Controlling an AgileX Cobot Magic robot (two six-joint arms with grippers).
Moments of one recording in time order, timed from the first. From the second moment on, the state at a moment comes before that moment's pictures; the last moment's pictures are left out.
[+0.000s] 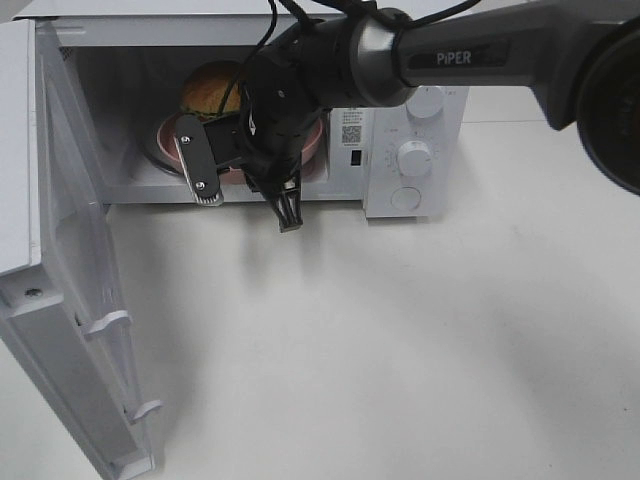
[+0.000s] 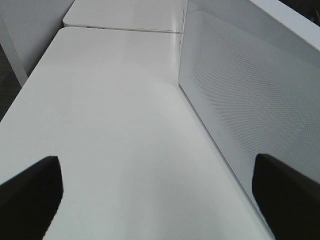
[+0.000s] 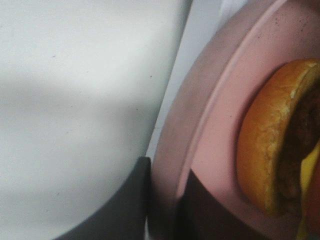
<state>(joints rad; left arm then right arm) 0.10 0.00 -0.51 -0.08 1.04 0.05 0.71 2.31 -1.81 -0.32 0.53 -1.03</state>
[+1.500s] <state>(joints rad) 0.10 0.00 -0.51 -0.08 1.04 0.05 0.73 1.81 -0.99 -0.30 0.12 -1.12</state>
